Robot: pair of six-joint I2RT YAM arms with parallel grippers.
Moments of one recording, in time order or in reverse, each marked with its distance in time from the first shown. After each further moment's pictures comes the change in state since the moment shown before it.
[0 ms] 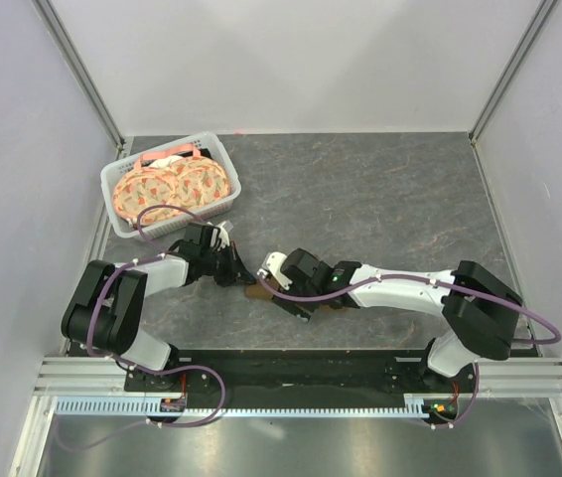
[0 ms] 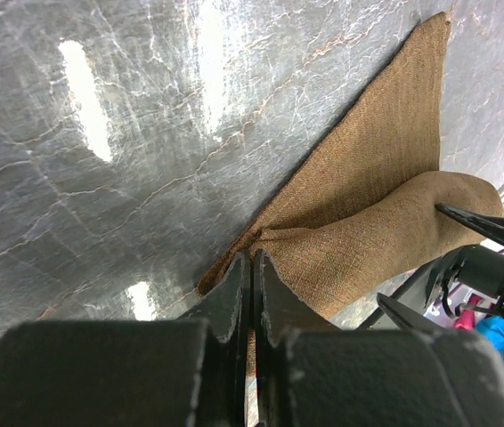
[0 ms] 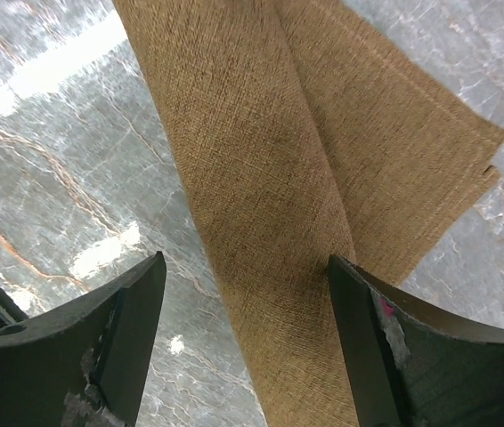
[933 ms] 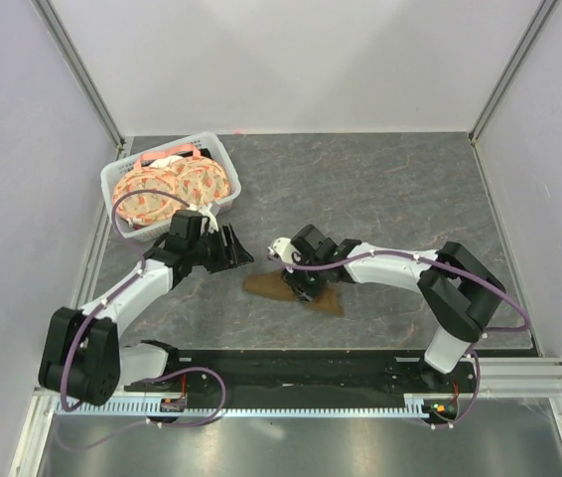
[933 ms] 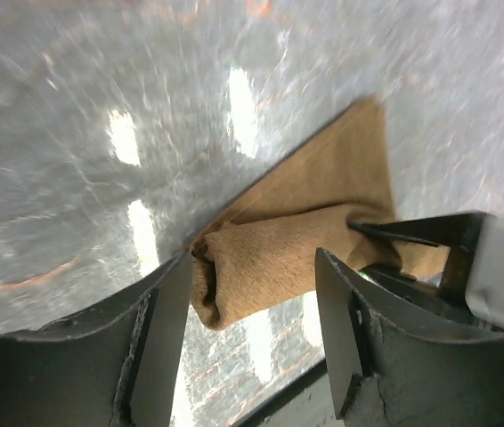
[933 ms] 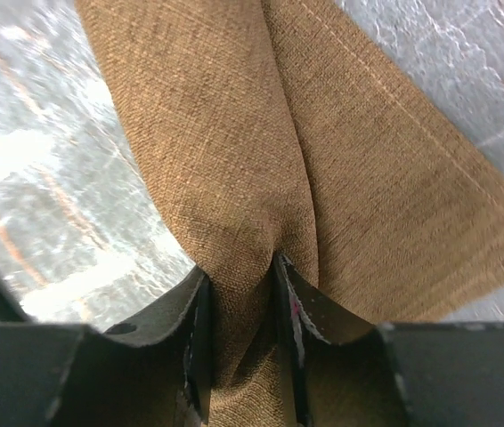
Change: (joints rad) left arm 0.000 -0.238 0.076 -0.183 -0.146 0.010; right arm -0.158 0.129 0.050 0.016 -0.282 -0.046
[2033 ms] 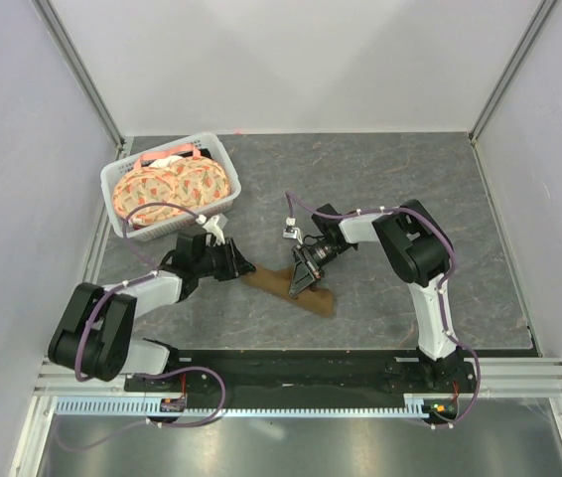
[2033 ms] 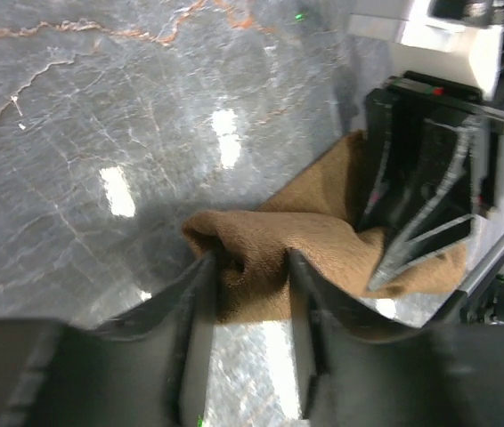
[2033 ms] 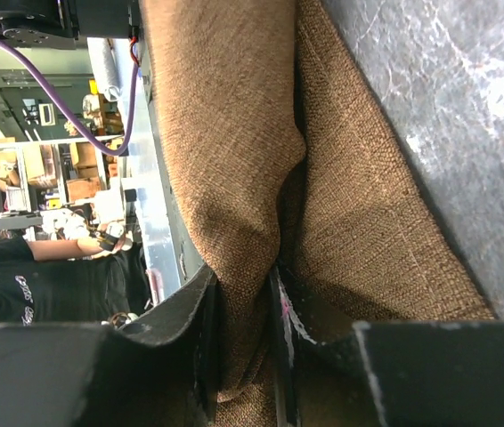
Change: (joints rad) left arm -0.011 0.059 -0.200 0.418 0.045 0.026; right arm -0.353 0.483 0.272 -0.159 -1.020 0.056
